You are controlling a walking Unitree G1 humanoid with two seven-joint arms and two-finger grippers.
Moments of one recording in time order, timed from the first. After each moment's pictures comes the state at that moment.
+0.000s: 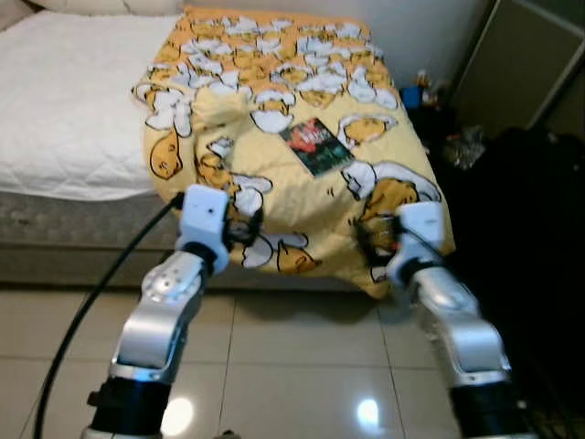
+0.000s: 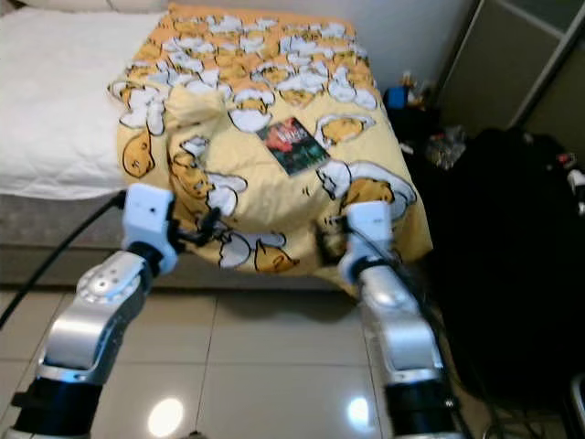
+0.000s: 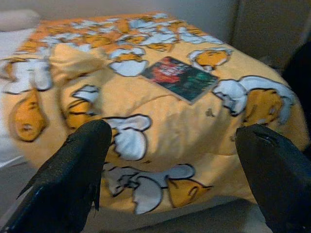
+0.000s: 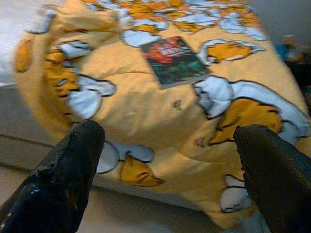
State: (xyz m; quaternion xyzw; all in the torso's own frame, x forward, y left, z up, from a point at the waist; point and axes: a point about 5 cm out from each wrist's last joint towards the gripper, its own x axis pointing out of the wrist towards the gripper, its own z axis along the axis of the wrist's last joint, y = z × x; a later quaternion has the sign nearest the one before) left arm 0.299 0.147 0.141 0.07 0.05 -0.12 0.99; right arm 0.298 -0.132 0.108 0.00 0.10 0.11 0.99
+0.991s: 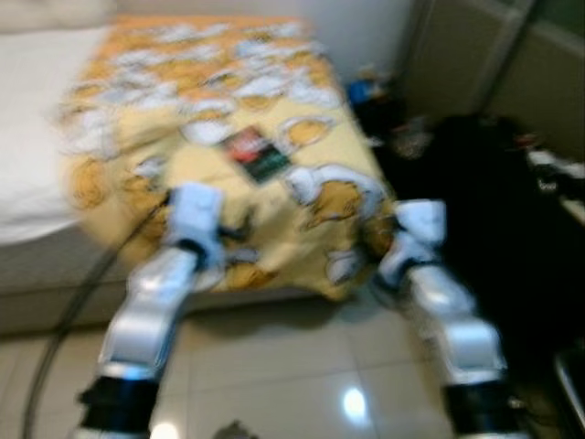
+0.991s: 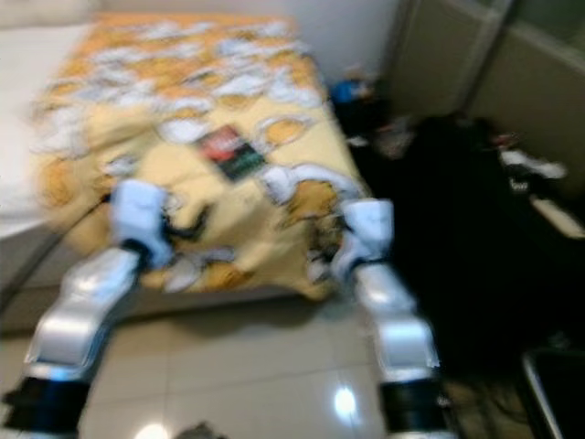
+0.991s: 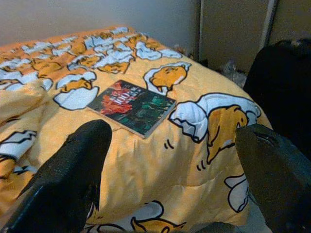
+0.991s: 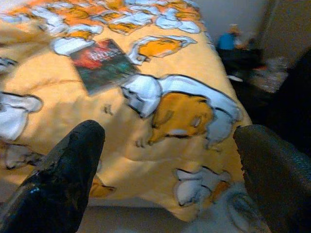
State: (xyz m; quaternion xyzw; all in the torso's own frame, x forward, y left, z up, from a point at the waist) left arm 0.300 0.157 0.142 0.07 0.04 -0.12 0.99; right arm 0.300 -0.126 0.109 0.01 0.11 0.11 0.99
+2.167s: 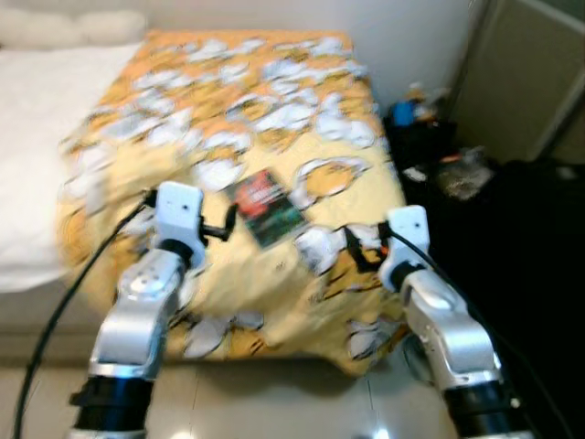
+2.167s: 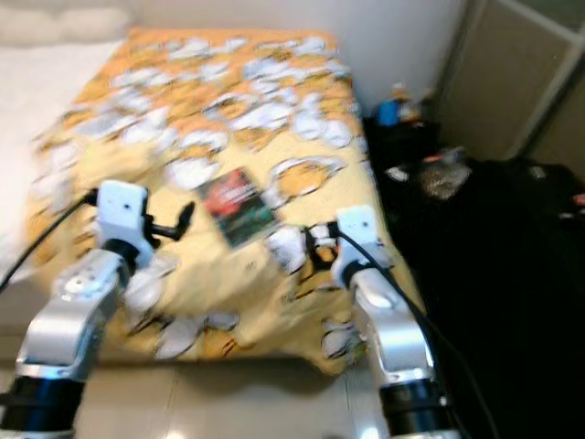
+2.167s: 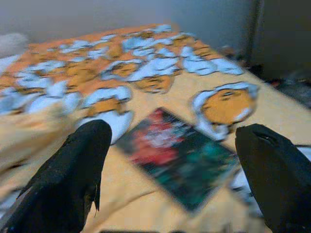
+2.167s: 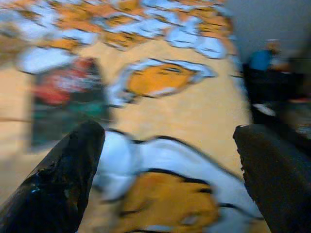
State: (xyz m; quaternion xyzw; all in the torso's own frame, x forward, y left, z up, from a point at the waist) left arm 0.300 0.154 0.137 0.06 0.05 -0.11 0.99; right arm 0.298 -0.141 0.096 -0.04 0.12 0.09 0.99
